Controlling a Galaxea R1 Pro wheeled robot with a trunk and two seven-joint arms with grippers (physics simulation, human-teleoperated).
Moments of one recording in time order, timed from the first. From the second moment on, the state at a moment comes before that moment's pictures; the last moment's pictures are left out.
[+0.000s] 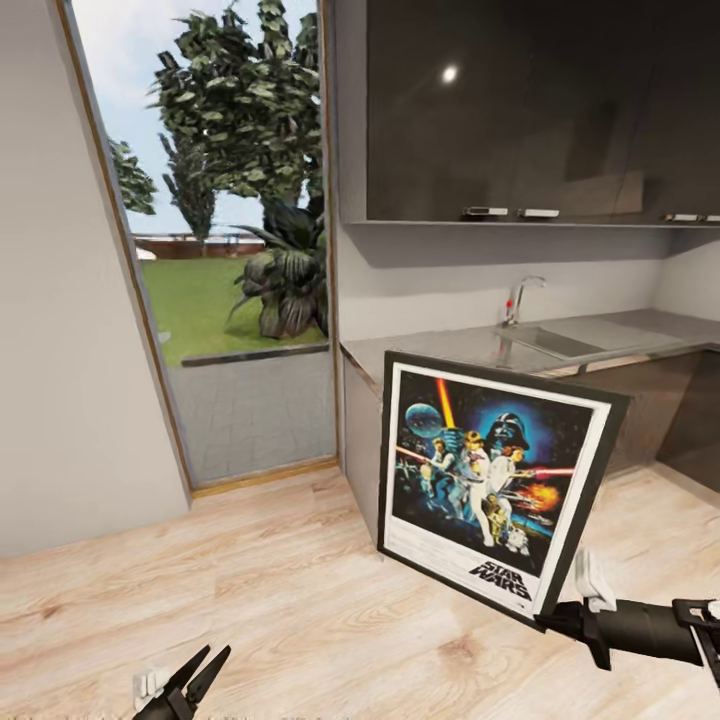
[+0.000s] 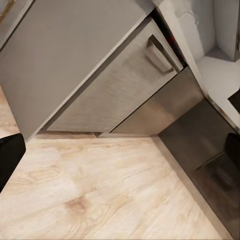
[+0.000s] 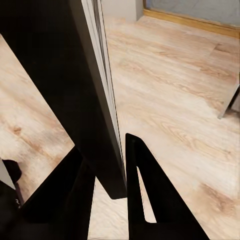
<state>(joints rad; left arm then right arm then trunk) -0.39 0.22 0.19 -0.03 0.65 -0.38 -1.31 -0.29 -0.30 -0.45 -1.17 0.39 0.13 1.54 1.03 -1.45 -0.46</state>
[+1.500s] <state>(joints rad) -0.39 0.22 0.19 -0.03 0.65 -0.38 -1.31 -0.29 -0.30 -0.41 -1.17 0.39 0.13 1.54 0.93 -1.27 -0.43</state>
